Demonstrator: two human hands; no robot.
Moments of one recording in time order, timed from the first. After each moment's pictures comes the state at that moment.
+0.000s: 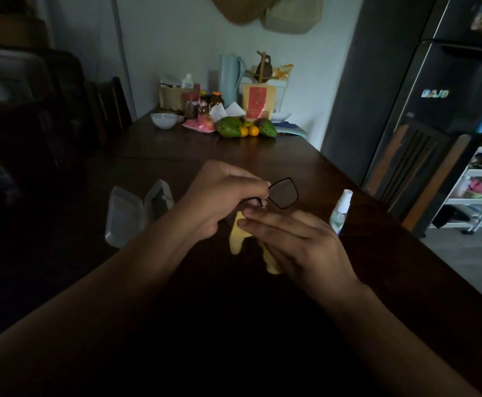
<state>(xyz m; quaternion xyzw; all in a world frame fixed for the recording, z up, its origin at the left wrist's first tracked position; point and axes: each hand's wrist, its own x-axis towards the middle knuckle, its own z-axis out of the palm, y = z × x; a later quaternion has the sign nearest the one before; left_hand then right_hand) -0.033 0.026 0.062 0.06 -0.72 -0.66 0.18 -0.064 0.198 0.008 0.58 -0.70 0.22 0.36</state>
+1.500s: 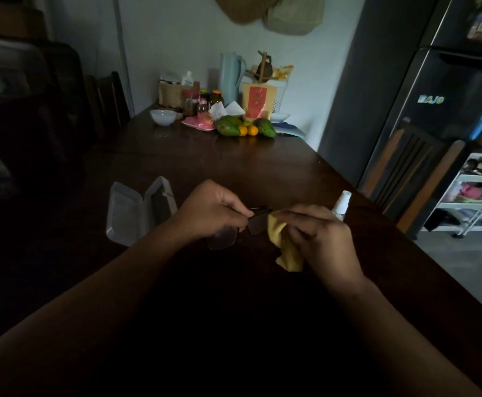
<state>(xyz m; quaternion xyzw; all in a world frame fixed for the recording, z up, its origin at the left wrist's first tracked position) -0.033 -0.008 0.026 -0.02 -0.85 -0.50 0.16 -0.099 0.209 -0.010 0.43 -0.79 0.31 0.29</state>
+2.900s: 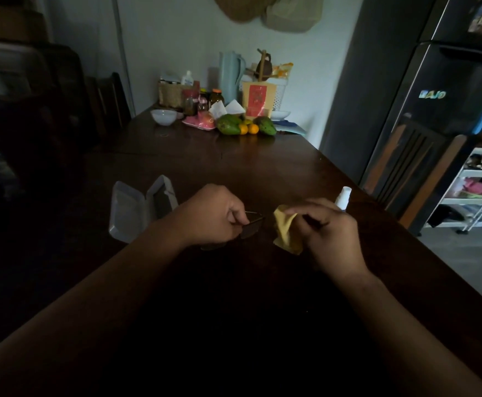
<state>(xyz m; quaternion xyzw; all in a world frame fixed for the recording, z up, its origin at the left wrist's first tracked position) -0.029 -0.013 0.025 -0.08 -0.94 -0.29 0.12 -0.097 0.212 -0.006 0.35 -0.78 0.47 0.22</state>
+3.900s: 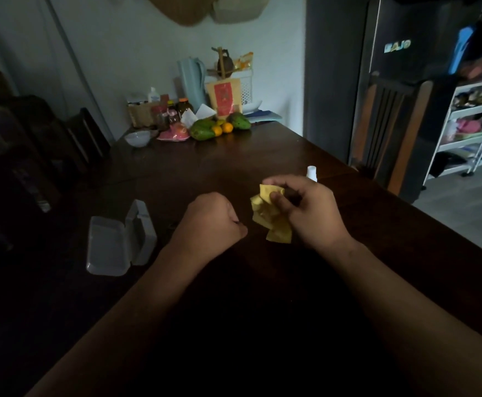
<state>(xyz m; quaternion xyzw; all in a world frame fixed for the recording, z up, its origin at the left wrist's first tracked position) -0.040 0.044 0.035 0.10 -0.97 -0.21 0.11 -0.109 0.221 0.002 0.30 -0.77 0.54 0.15</state>
